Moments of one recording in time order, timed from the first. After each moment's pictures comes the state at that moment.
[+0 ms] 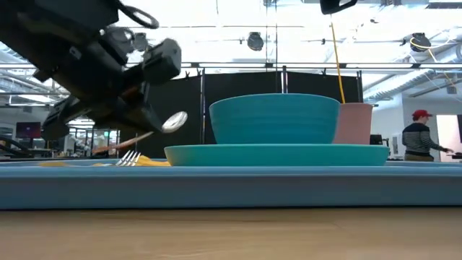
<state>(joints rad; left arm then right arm) -0.57 1.96 1.12 -0.80 -1.04 -2.06 0.61 1.53 0.74 0.51 0.26 -0.14</state>
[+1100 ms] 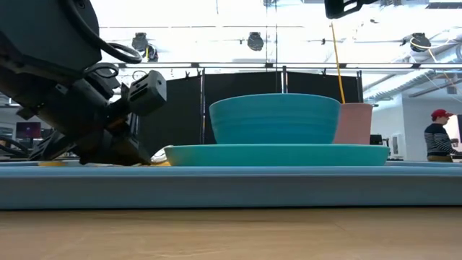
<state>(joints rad) -0.57 1.96 0.96 -0.53 -0.97 -2.12 0.62 1.53 0.68 0.62 0.26 -0.14</state>
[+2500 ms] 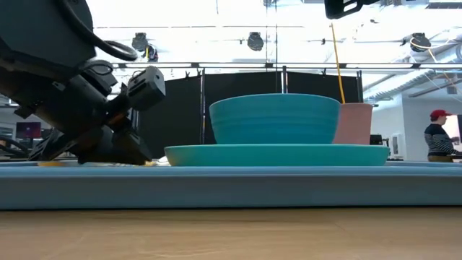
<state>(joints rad) -0.58 1.96 0.96 -0.53 -0.99 -2.15 0.62 1.53 0.68 0.62 0.26 -0.13</state>
